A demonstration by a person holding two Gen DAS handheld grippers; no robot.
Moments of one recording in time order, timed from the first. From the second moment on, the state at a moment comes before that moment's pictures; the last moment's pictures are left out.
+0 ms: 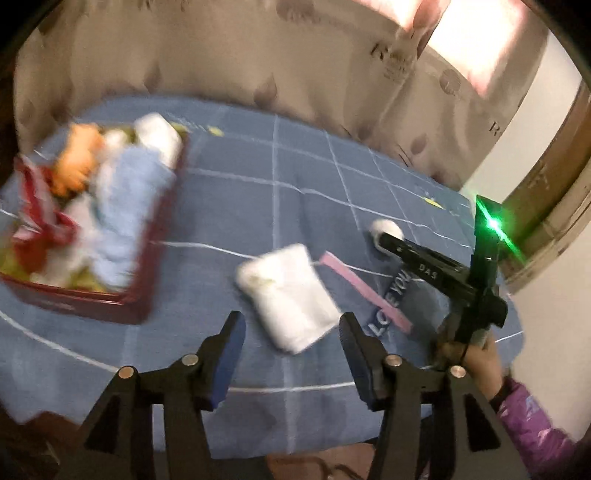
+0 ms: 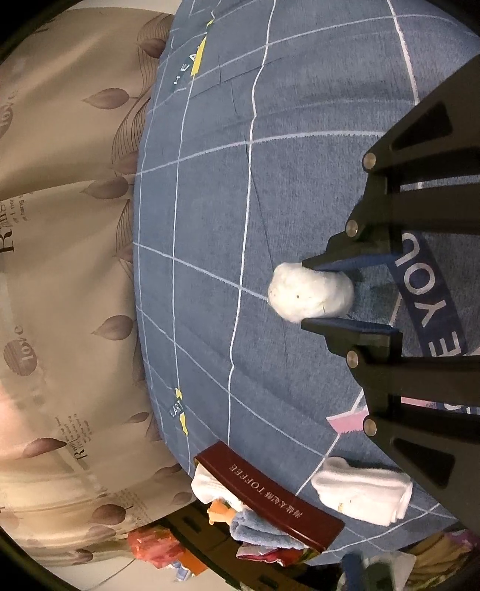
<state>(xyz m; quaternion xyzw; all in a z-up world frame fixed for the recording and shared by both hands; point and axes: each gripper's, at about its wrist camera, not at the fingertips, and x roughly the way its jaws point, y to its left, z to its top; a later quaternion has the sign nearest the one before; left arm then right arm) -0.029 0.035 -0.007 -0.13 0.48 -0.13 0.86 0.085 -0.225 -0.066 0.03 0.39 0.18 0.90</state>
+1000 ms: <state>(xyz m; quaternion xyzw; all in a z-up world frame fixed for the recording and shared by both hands) -0.060 0.106 0.055 -0.11 0.39 -0.02 0.91 0.089 -0.222 -0.070 0.03 0.40 0.19 0.90</state>
